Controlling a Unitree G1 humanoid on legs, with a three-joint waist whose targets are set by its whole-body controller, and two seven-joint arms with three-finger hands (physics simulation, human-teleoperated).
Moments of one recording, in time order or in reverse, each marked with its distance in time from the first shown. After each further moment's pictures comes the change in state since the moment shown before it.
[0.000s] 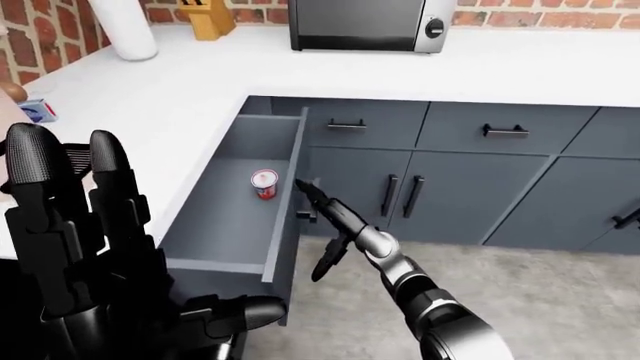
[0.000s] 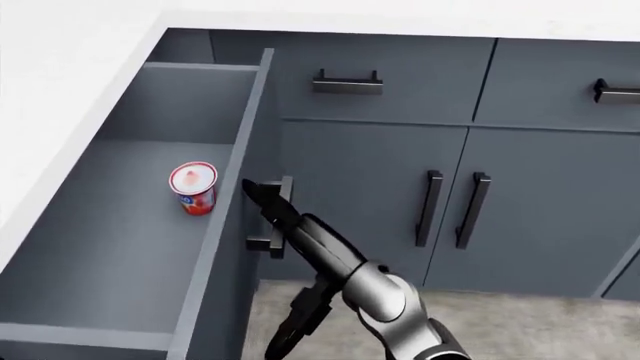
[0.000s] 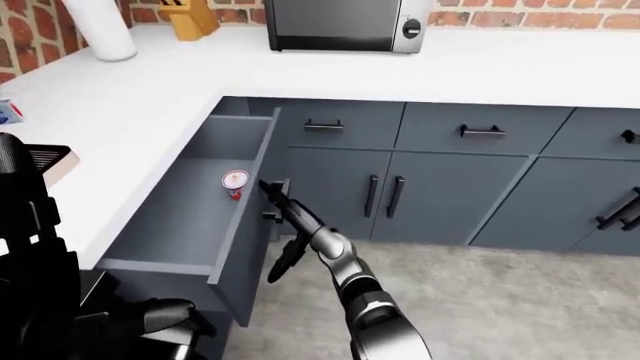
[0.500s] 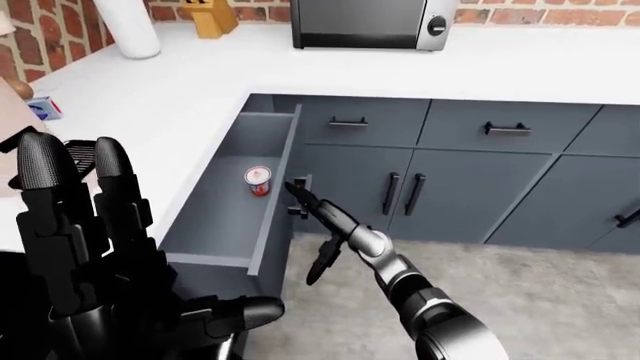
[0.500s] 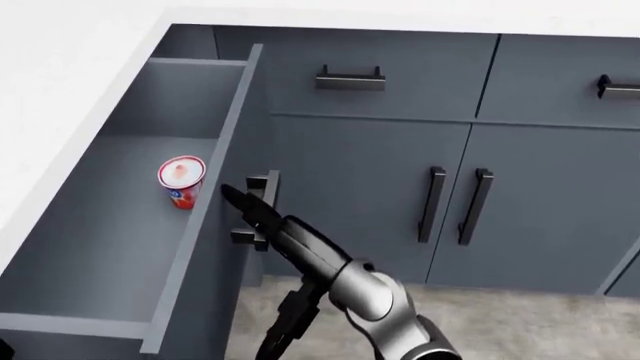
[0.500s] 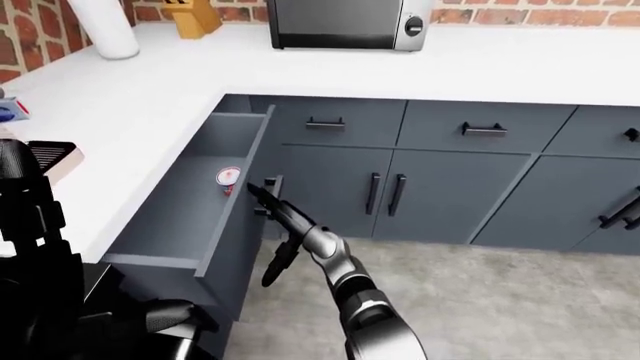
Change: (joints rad) left arm 0.008 -0.003 0.013 0.045 -0.015 -0.044 -0.009; right arm -0.013 0.026 0.013 -0.009 -0.025 0.007 0.032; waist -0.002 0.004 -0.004
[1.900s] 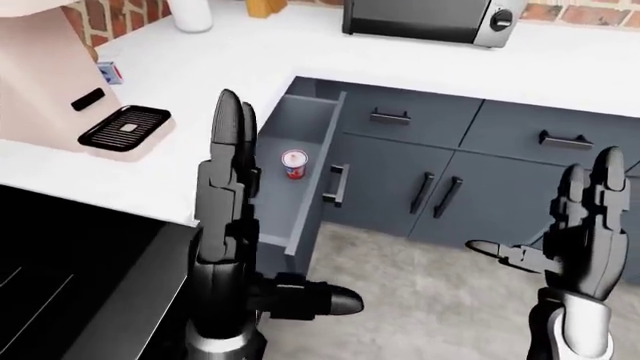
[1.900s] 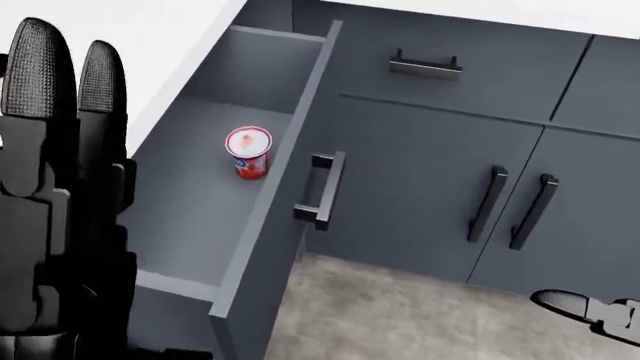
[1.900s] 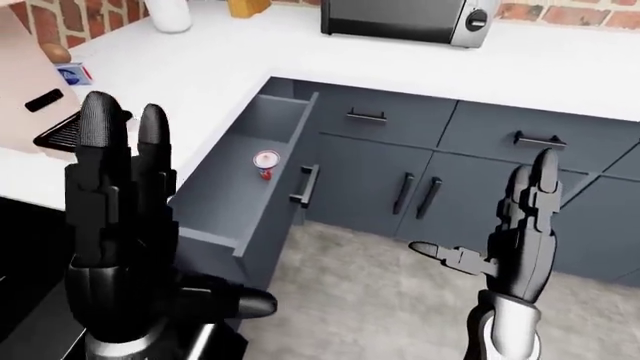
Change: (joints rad) left arm -0.195 0.033 -0.298 0.072 0.250 0.103 0.023; right arm 0.827 -0.178 -0.478 -1.431 0.537 0.253 -0.332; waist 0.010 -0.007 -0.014
